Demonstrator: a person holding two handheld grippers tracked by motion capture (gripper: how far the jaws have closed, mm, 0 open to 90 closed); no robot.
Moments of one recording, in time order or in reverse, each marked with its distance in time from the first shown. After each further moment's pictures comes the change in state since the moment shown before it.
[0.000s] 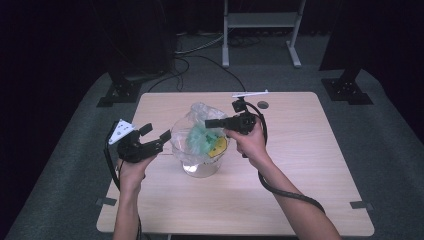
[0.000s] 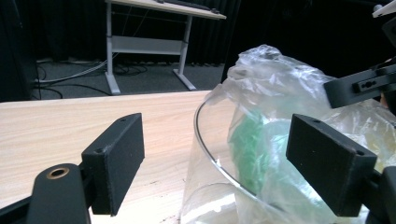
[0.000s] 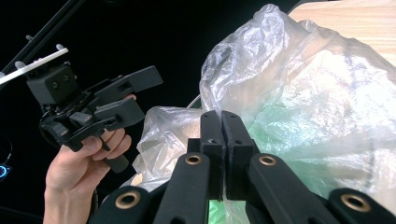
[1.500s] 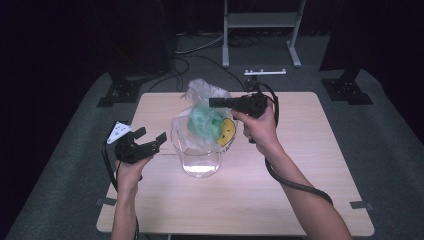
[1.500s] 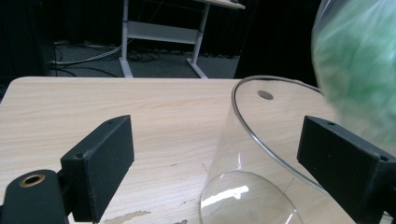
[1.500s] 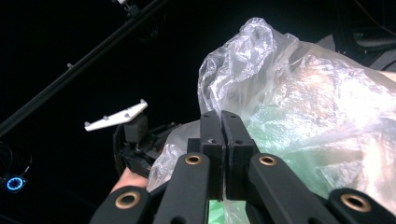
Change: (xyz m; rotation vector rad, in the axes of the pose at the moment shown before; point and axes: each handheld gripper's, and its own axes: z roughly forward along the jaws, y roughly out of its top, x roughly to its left) left arm 0.018 -0.012 0.003 0.039 0.058 -0.044; right arm 0.043 0.042 -0.049 -0.130 0.050 -0.088
